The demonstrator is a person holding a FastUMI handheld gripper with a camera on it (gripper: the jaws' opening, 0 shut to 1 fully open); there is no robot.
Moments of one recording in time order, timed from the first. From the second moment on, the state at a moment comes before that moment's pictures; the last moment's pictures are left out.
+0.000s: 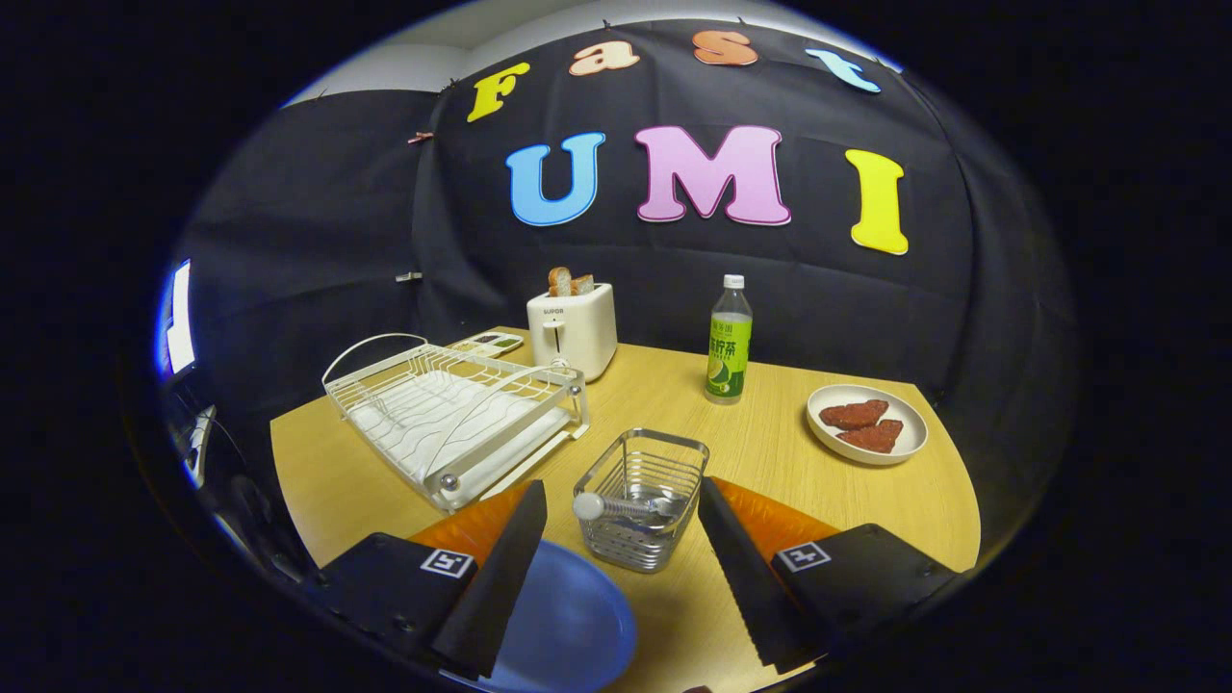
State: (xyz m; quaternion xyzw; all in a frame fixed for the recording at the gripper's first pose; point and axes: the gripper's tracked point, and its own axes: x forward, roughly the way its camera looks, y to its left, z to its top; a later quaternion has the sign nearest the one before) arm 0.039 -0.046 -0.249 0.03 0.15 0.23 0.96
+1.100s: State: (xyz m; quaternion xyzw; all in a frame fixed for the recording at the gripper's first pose) arm 0.079 -0.030 -0.267 0.01 0.18 0.19 0.97
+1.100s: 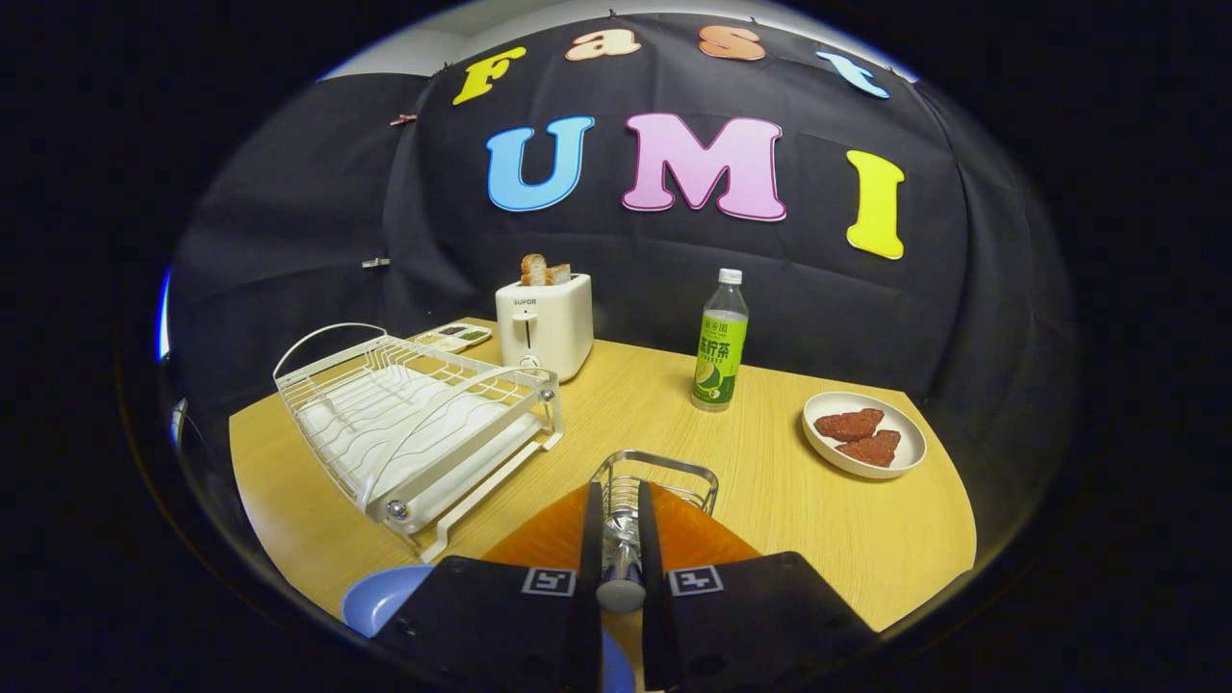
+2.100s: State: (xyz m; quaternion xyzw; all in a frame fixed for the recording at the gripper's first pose) arm -0.020 -0.021 -0.164 0.00 0.16 0.32 0.93
